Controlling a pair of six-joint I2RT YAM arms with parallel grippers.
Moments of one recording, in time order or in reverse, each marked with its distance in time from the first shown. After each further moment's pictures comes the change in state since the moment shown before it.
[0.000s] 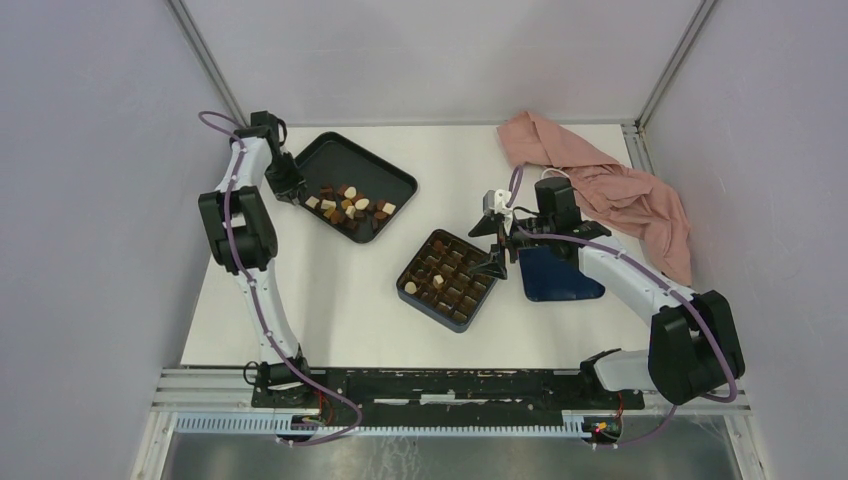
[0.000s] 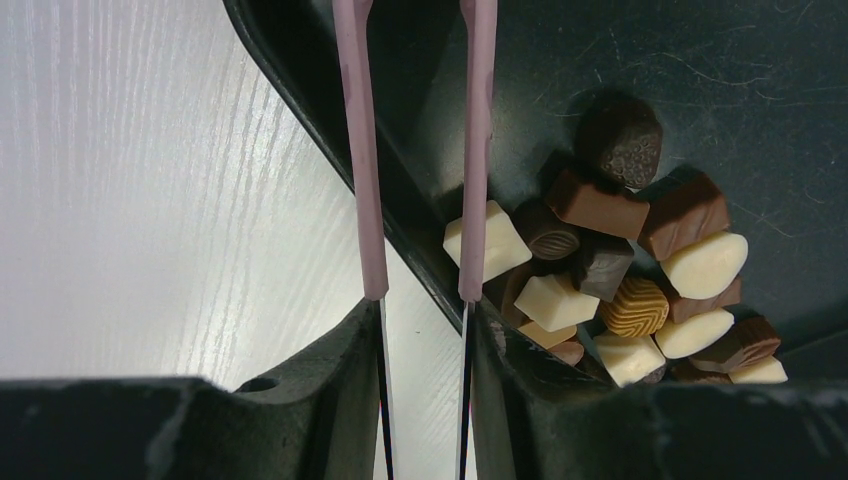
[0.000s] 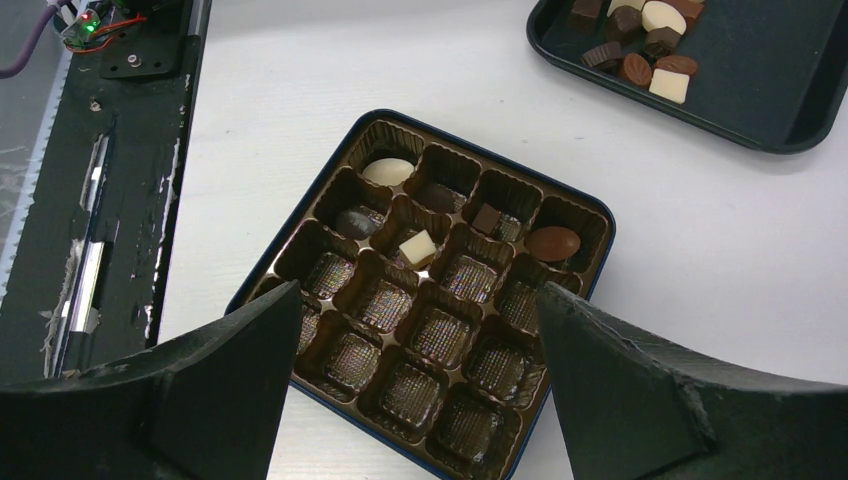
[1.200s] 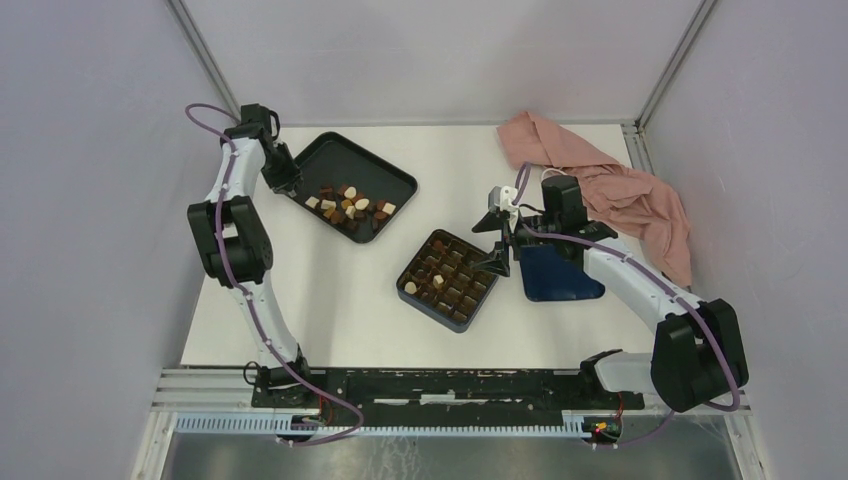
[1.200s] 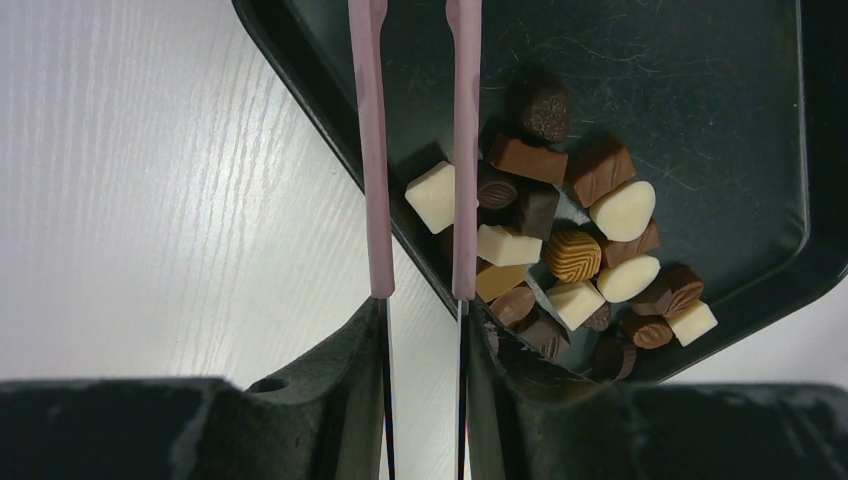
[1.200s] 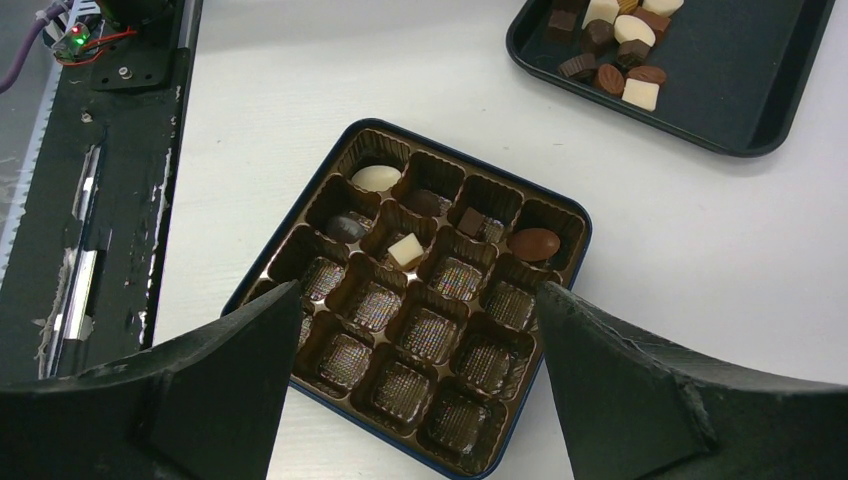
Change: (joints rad) left arm 0.000 -0.157 -0.103 0.070 0.043 0.000; right arm -0.020 -0.035 0.000 0.006 0.000 0.016
